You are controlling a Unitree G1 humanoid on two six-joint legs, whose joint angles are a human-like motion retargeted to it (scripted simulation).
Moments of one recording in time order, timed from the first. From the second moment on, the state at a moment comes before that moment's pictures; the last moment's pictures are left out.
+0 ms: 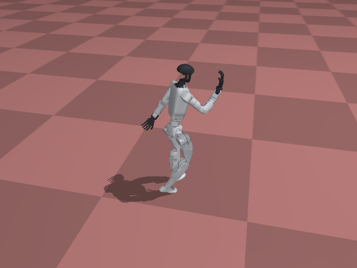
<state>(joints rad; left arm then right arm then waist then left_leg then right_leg) 0.35 0.21 0.21 1.51 1.05 0.00 -0.43 -1.00 -0.32 -0.02 -0.04 1.16 -0.47 0.27 -0.25 0.12 0.05 -0.38 0.10 0.05 0.25 -0.26 -0.07 -0.30 0.14 -0.23 0.68 -0.14 0.12</state>
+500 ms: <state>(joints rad) 0.50 0.14 0.23 1.52 1.14 0.01 -0.40 -0.90 -0.41 -0.04 -0.04 1.15 -0.44 0.25 -0.19 -0.02 -0.06 -0.45 0.02 0.29 0.59 -0.13 -0.17 0.06 0.05 -0.26 0.08 -0.23 -0.10</state>
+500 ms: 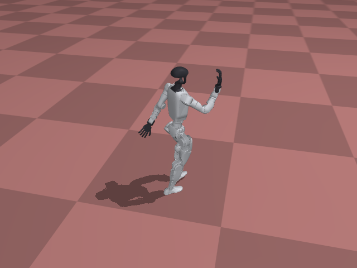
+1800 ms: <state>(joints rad) -1.19 0.85 -0.11 0.25 0.57 -0.59 0.47 0.63 -0.11 -1.03 1.32 0.55 -0.29 0.37 -0.94 0.05 0.08 0.26 0.11 0.00 0.19 -0.23 -0.26 -0.44 -0.22 -0.10 0.15 -0.08 0.13</state>
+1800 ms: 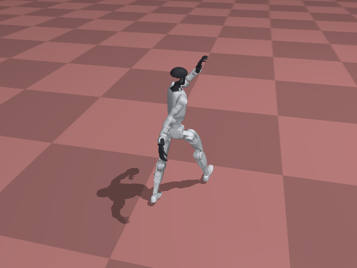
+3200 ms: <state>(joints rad) 0.03 0.05 0.28 0.89 0.66 -0.27 0.94 -0.66 -0.42 0.37 0.63 0.27 -0.14 1.00 -0.02 0.26 0.14 -0.57 0.50 0.36 0.48 0.07 -0.06 -0.10 -0.36 -0.89 0.29 -0.08 0.11</state>
